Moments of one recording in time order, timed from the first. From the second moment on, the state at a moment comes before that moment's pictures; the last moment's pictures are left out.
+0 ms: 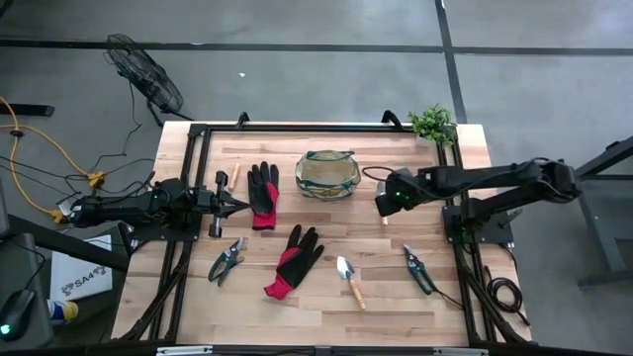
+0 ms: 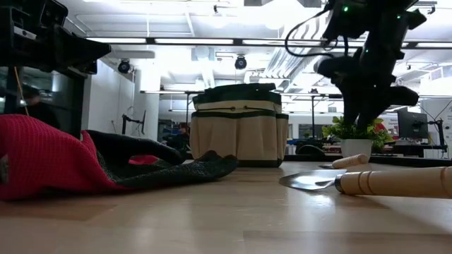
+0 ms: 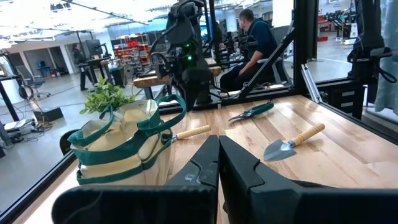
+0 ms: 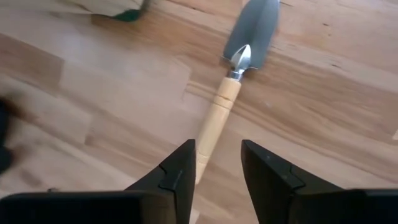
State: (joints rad) left arm 0.04 0.01 0.04 0.05 0.07 0.15; right arm -0.12 1.20 0.72 -0.74 0.10 1.12
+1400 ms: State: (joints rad) left arm 0.04 0.01 0.04 0.05 0.07 0.15; right arm -0.12 1.55 0.72 -0.56 0.16 1.20
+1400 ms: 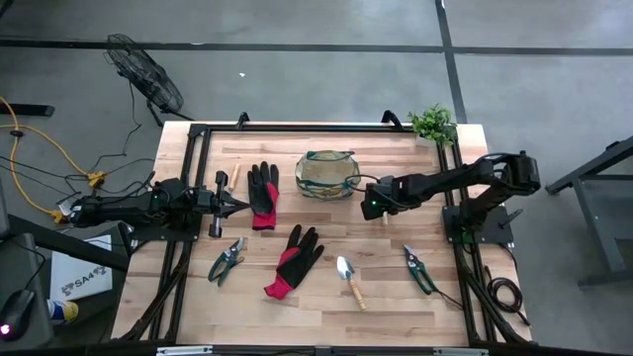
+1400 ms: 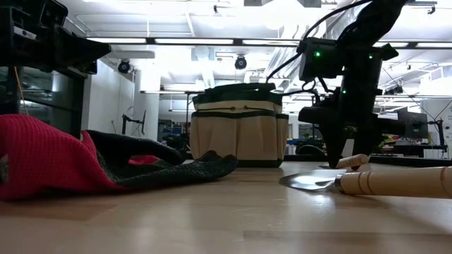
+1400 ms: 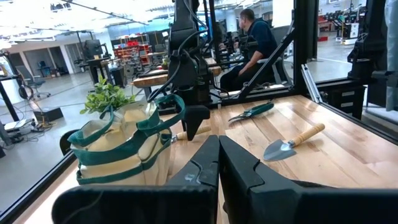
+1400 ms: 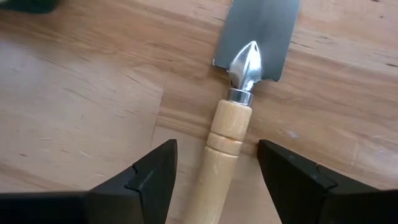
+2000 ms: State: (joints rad) left arm 0.04 0.01 0.04 0.05 0.07 0.15; right arm -0.12 1.55 0.72 -0.59 0.14 1.15
